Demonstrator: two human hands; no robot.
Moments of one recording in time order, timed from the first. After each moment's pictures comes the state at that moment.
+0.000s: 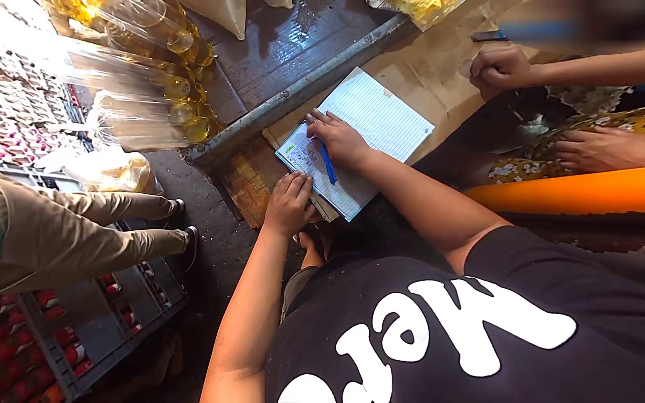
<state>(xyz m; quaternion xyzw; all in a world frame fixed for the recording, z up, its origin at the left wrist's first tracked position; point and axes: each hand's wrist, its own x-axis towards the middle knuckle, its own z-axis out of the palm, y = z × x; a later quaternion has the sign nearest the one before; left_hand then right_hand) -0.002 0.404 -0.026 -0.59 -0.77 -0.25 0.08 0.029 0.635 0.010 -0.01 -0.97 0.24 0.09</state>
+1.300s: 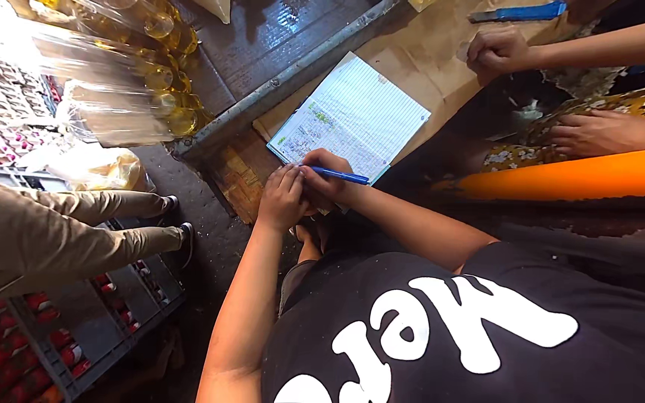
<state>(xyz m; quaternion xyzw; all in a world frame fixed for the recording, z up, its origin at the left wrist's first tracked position) -0.002 0.404 -0.024 -0.58 -0.76 -0.28 0.06 0.088 0.565 0.000 -0.05 -0.82 0.52 0.23</state>
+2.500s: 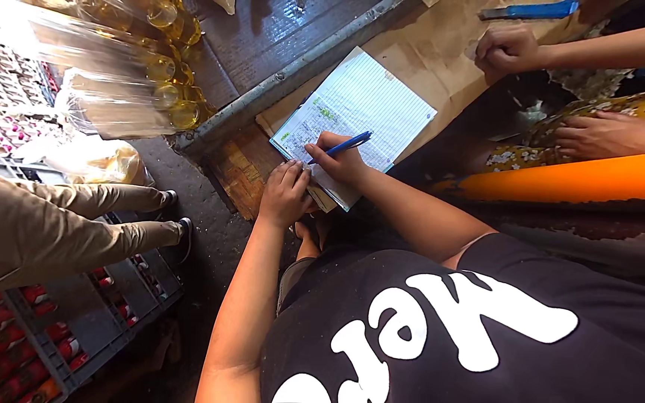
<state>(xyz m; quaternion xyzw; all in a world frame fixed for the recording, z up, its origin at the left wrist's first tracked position) -0.002 0.403 -0.024 -0.58 -0.76 -0.27 0.05 0.065 0.592 -0.003 -0.05 -0.82 0.52 0.23</state>
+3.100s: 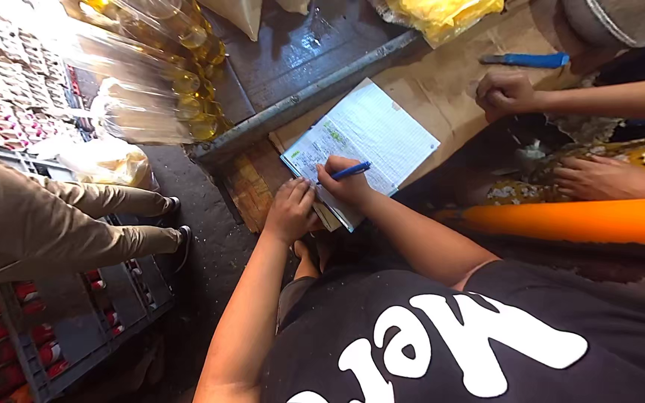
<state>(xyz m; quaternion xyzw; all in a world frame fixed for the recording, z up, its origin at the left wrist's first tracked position) -0.004 0.404 -0.025 -0.58 -0.76 -0.28 0.06 0.063 0.589 -0.006 -0.06 -0.86 0.45 0.24</state>
